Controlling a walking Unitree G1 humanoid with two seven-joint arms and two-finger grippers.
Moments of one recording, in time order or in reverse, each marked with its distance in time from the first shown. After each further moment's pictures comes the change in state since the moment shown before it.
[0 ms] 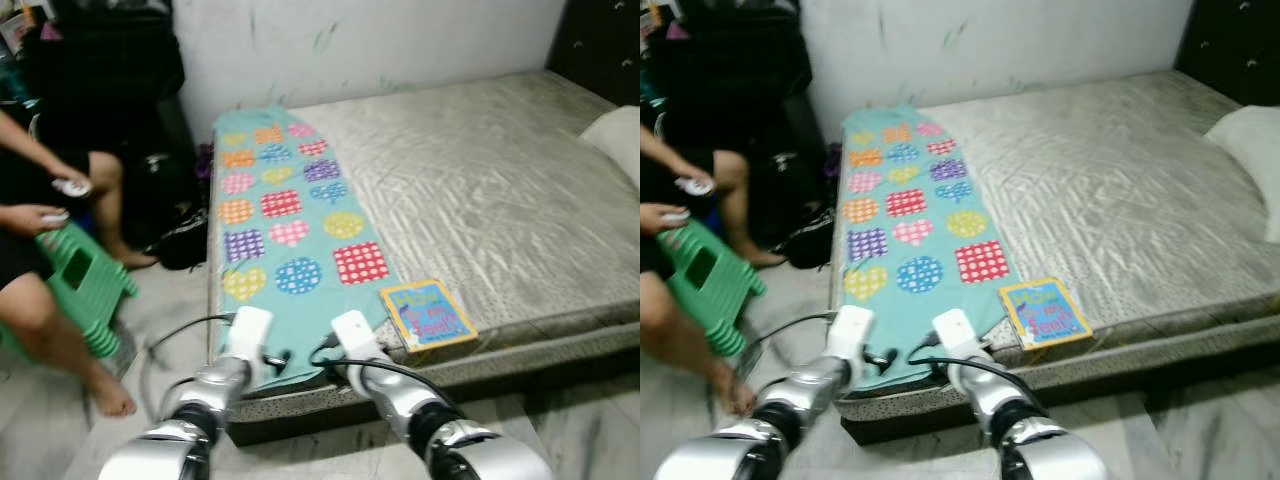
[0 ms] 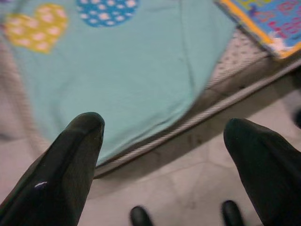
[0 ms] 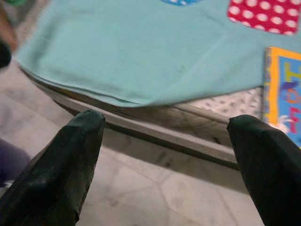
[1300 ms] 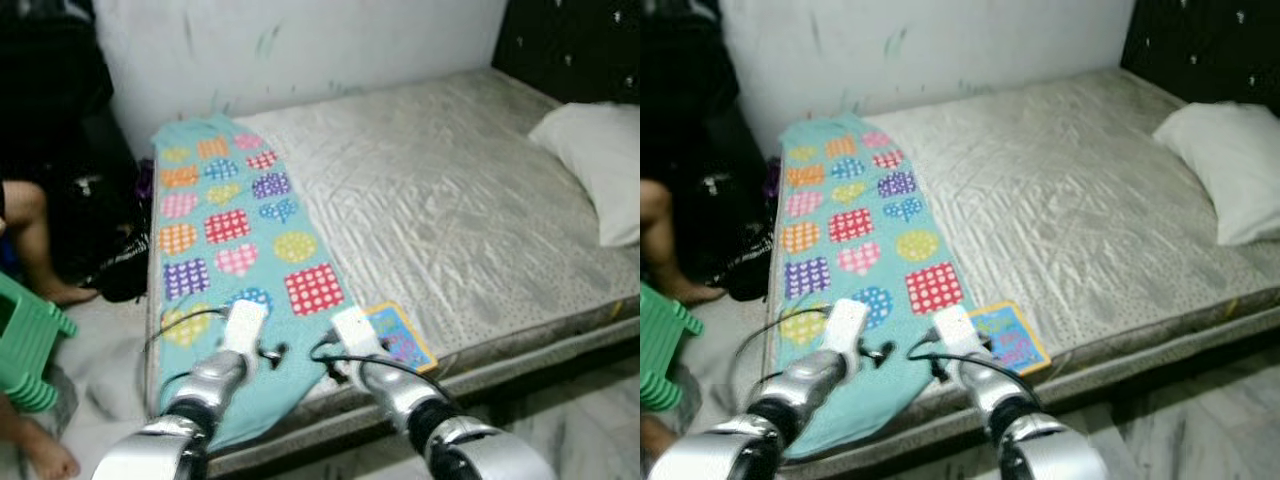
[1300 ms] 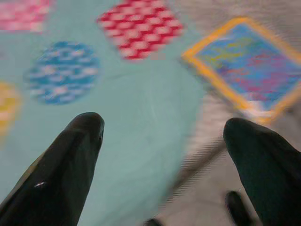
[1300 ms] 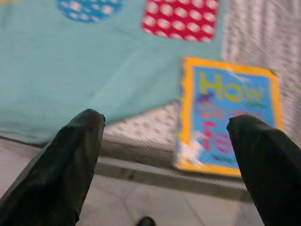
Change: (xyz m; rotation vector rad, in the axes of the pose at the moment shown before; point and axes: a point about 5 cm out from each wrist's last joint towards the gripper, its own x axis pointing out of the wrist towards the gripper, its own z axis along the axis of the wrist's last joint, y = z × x) left arm 0.000 0.003 0.005 0.008 -0.020 0.008; right arm 0.000 -0.002 0.000 0.003 -0.001 -0.004
